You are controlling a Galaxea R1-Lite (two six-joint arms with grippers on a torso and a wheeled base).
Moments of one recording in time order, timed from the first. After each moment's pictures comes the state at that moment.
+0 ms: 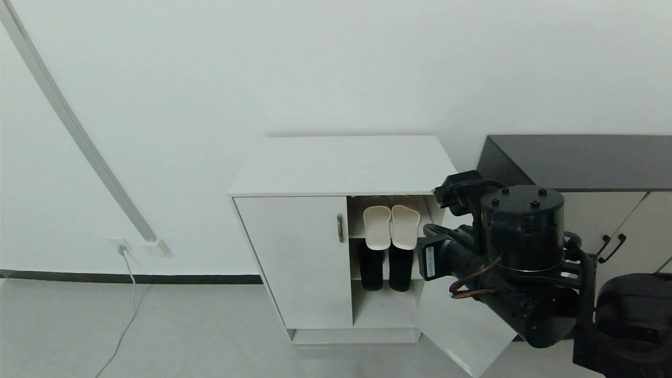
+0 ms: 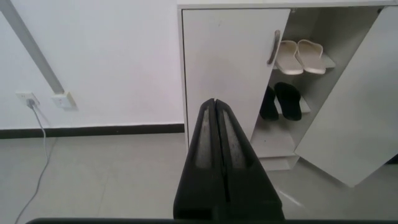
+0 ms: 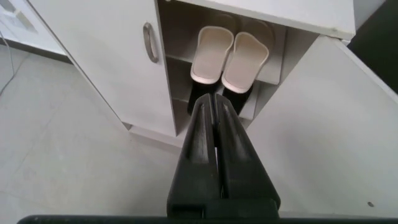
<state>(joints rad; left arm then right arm) 0.00 0.00 0.00 0.00 -0.01 0.01 0.86 1.72 -0.84 -0.63 -0.57 0.09</state>
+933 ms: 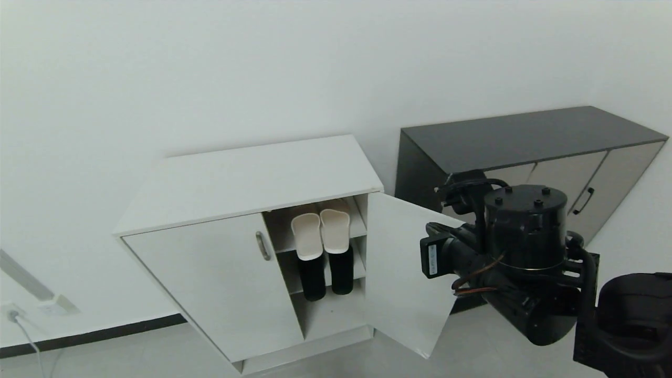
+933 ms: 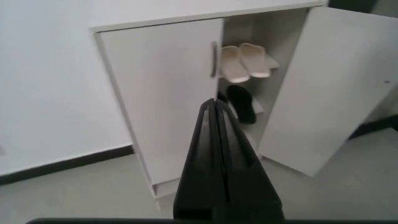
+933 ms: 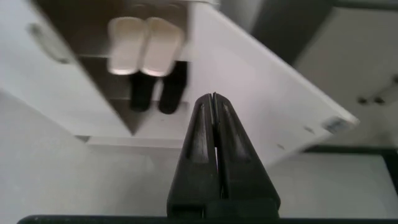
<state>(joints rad) 0.00 0.00 0.00 0.00 -0.01 0.01 0.84 1.72 -0.84 -0.66 -0.58 0.08</state>
